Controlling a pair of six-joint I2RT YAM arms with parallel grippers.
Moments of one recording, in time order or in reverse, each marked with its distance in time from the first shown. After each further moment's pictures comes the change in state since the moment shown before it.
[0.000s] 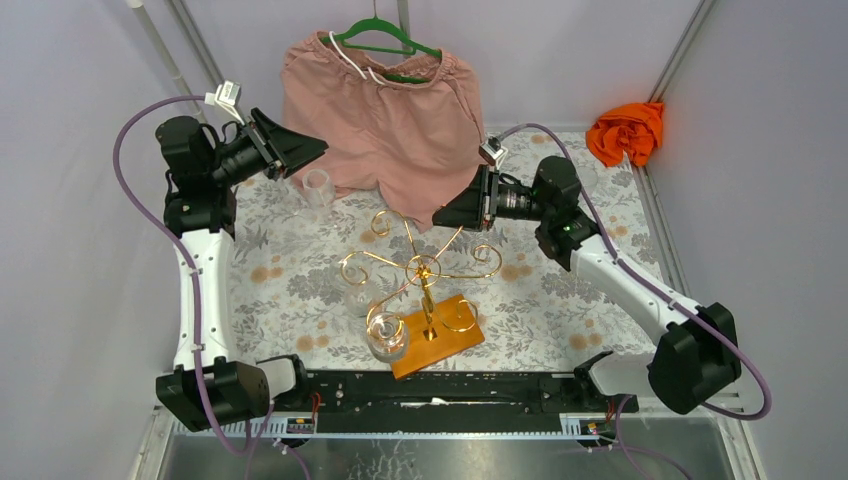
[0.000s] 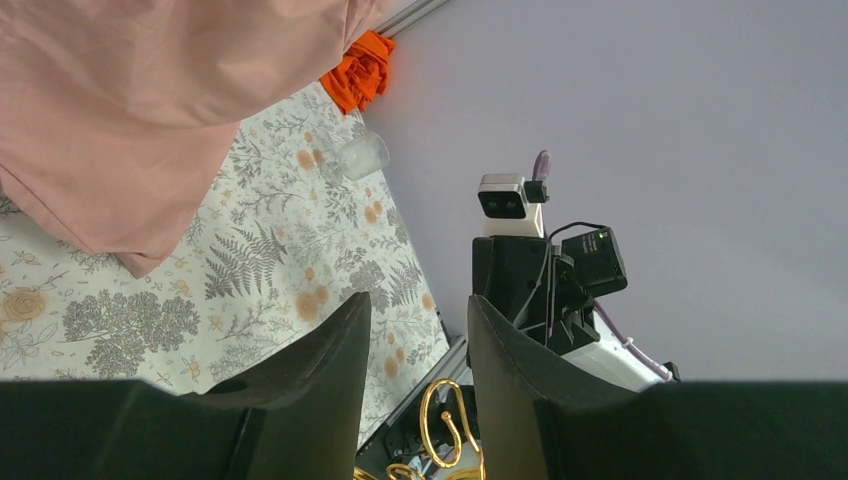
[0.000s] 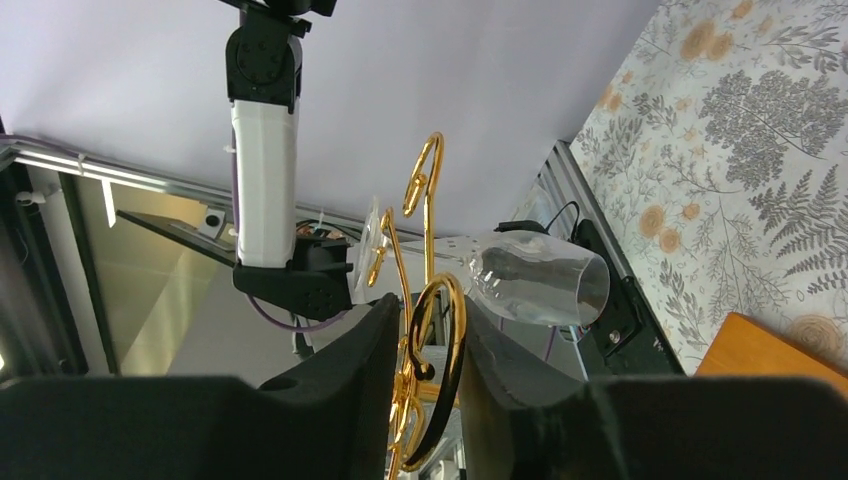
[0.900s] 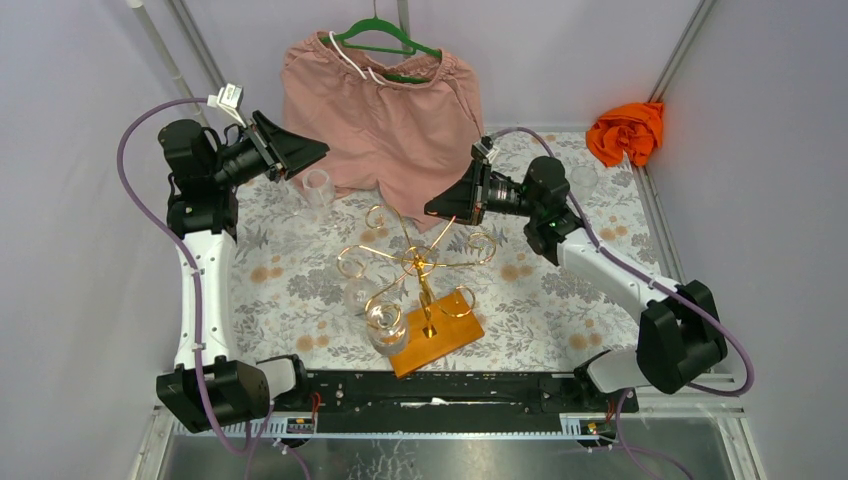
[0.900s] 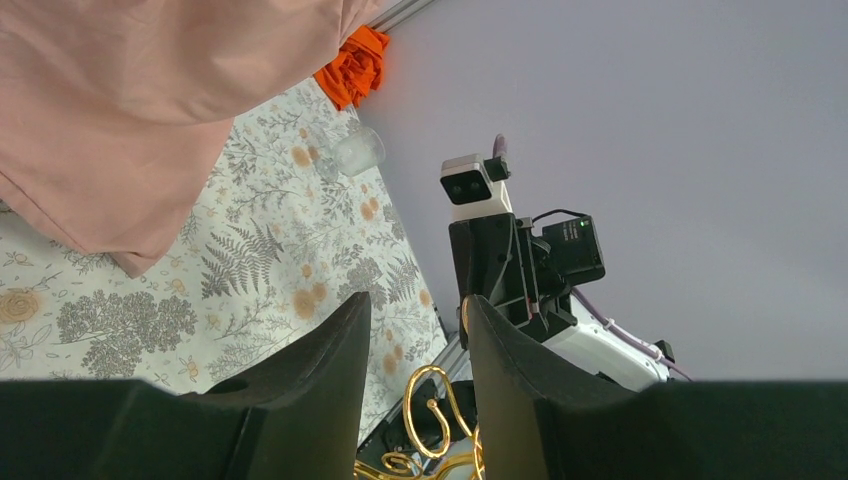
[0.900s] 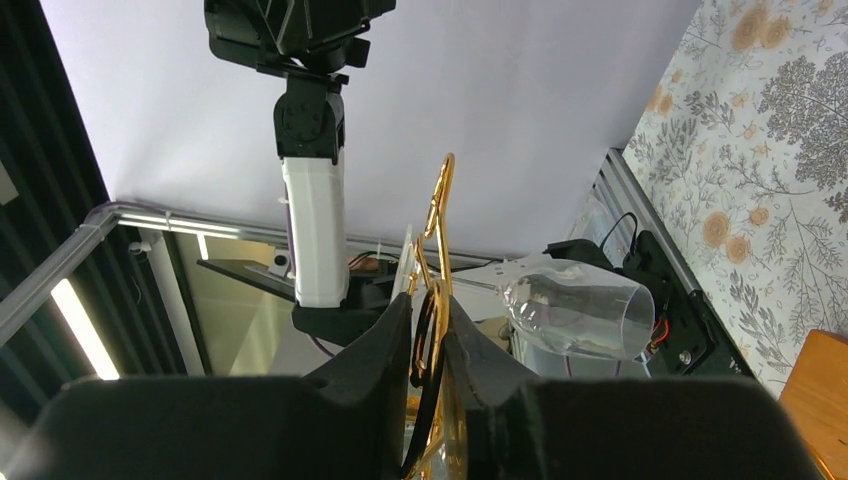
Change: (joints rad) left arm 0.000 -0.006 -0.039 0.048 0.016 -0.018; right arm 0.012 0.100 -0.016 0.199 0.035 0.243
